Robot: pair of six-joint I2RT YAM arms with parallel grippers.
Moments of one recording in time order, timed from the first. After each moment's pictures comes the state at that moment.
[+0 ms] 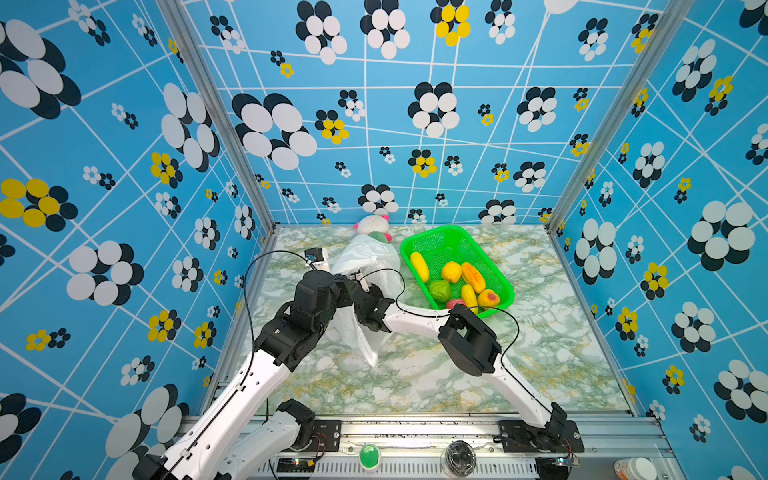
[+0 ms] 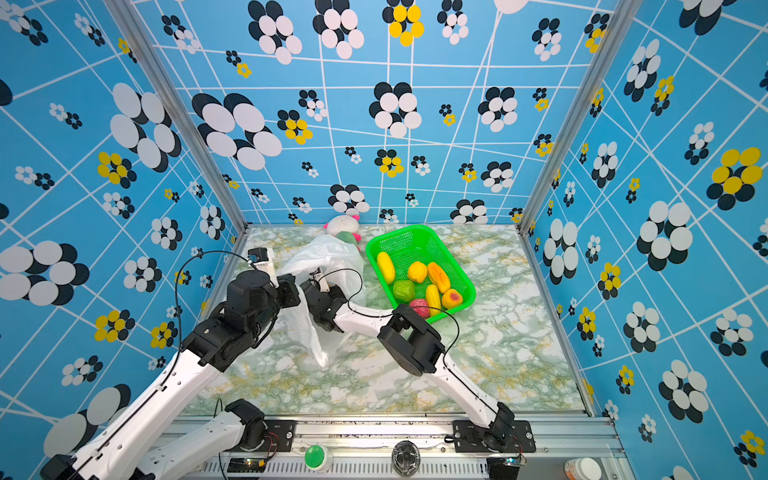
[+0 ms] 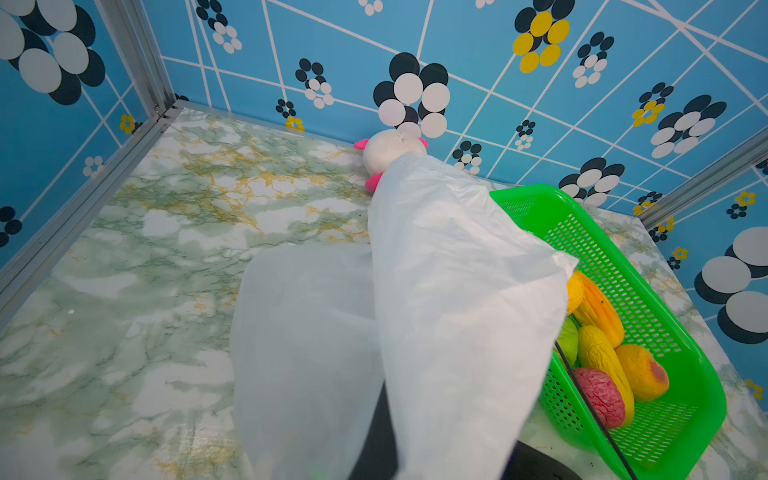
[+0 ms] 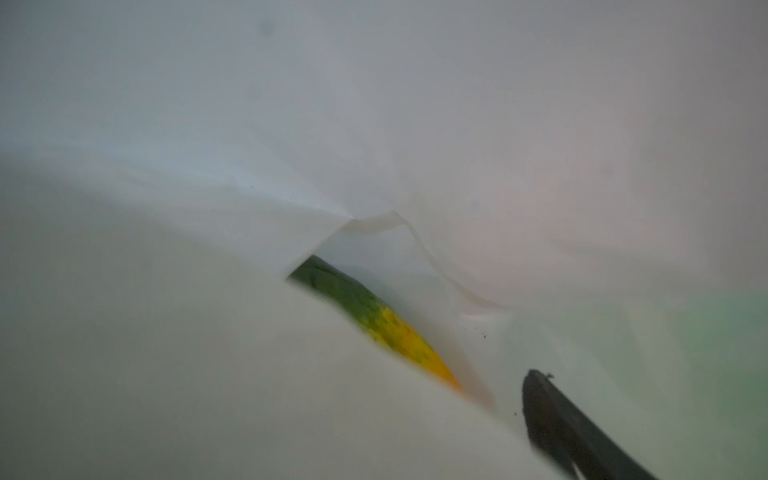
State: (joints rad) left arm -0.49 0.91 0.93 -0.45 -0.30 -0.48; right arm 1.02 2.51 1.95 -0.11 0.62 0.37
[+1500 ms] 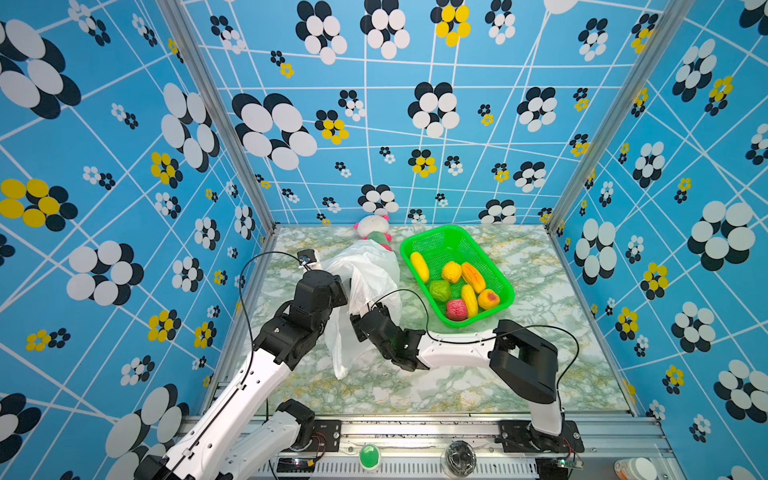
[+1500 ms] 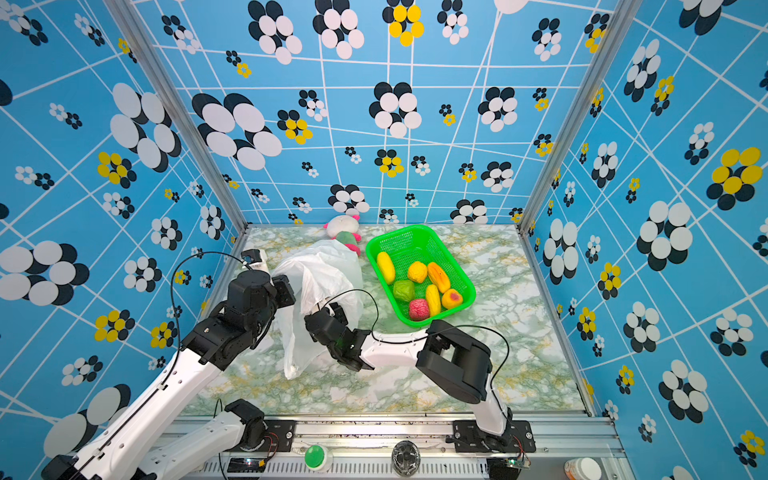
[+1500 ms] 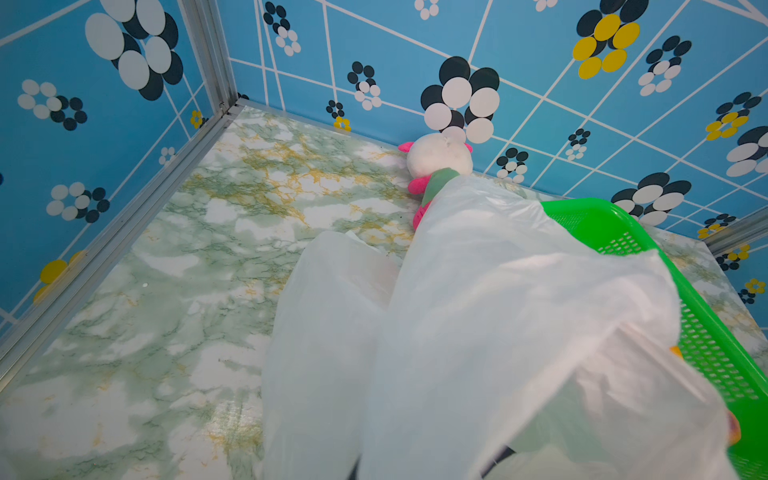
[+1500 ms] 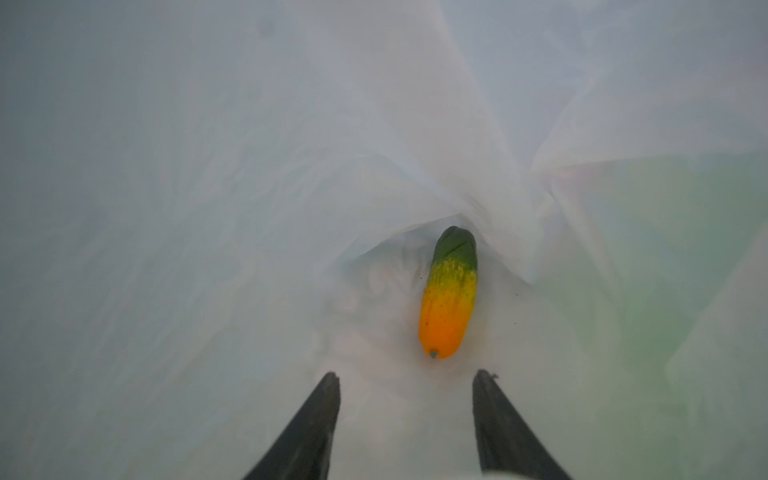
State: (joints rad) left arm -0.46 0.91 0.93 -0.50 -0.40 -0.50; right arm 1.18 2.03 1.29 0.33 0.59 0.23
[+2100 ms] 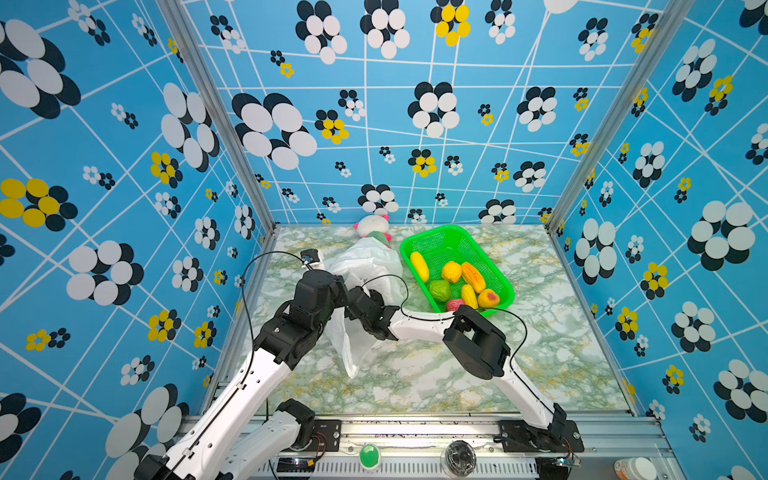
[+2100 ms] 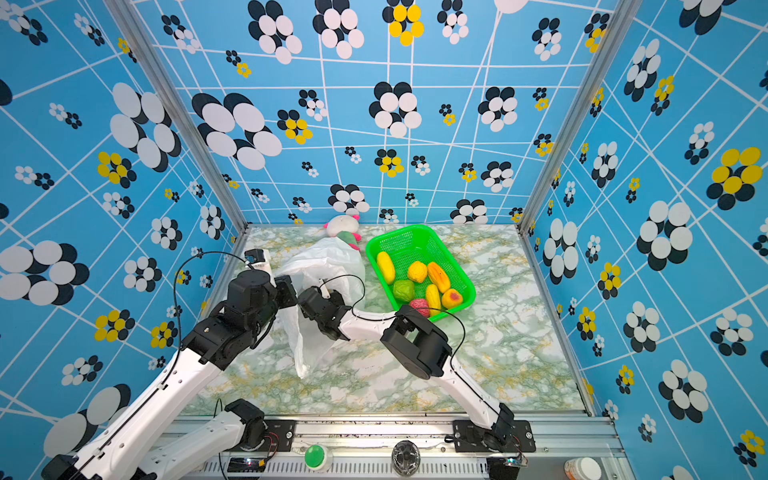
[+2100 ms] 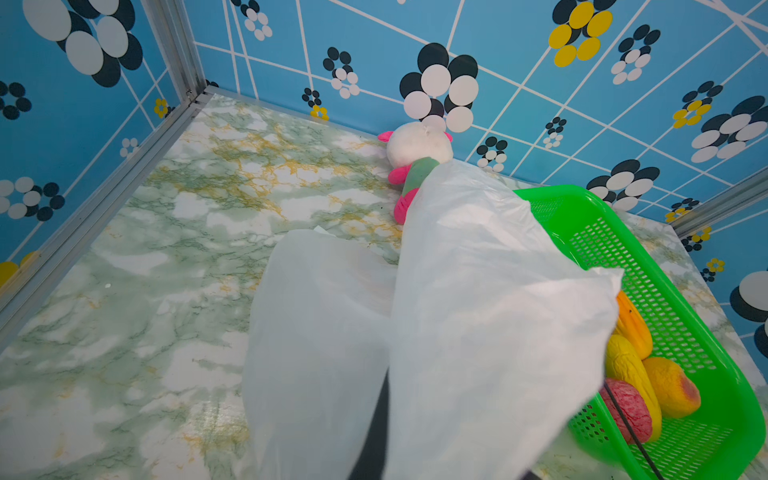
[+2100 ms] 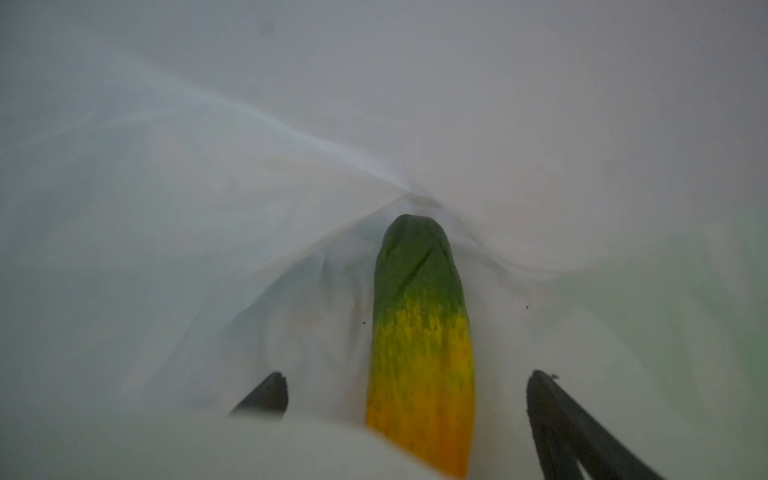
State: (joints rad) left arm -0.46 0.92 0.93 -0.50 -0.33 -0.50; right arm 1.04 2.42 1.77 0.04 0.55 0.36
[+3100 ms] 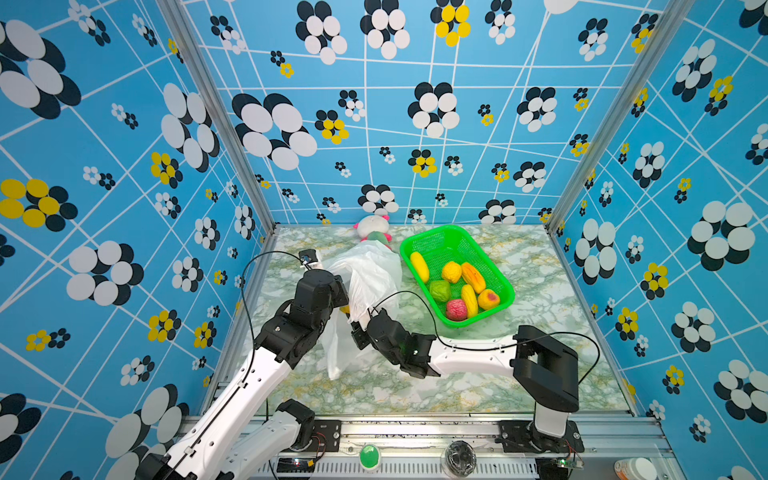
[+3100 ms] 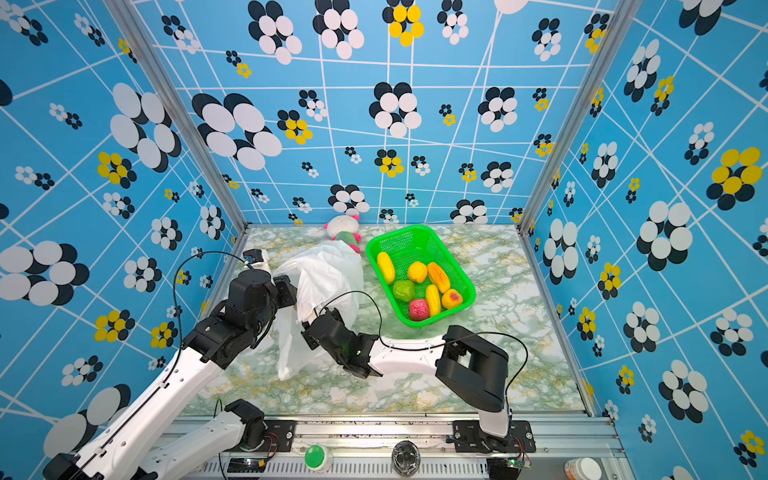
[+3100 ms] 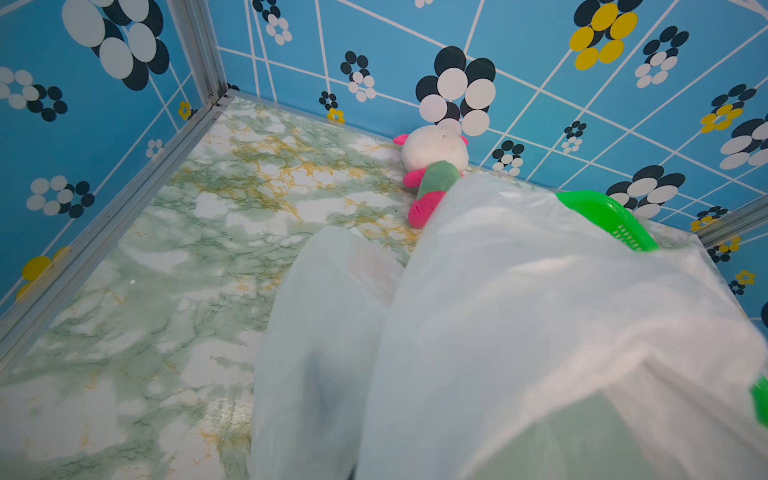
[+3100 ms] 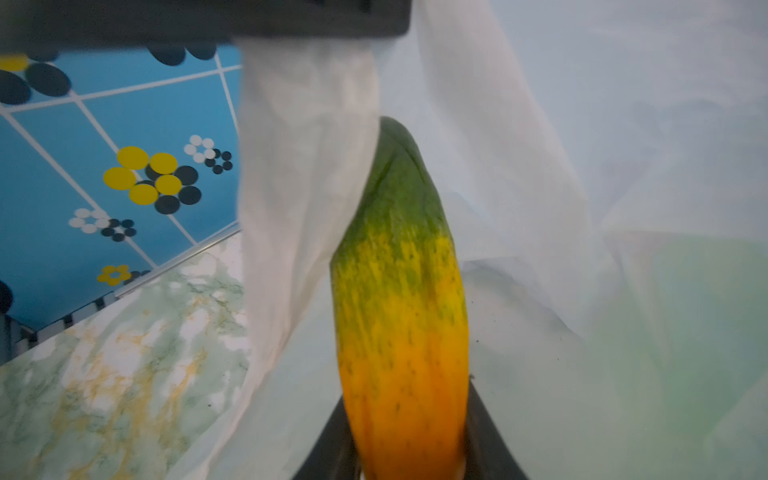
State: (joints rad) left arm -0.45 0.92 0.93 -0.50 -0.37 -0.51; right arm 1.23 1.85 1.15 0.42 0.47 0.14
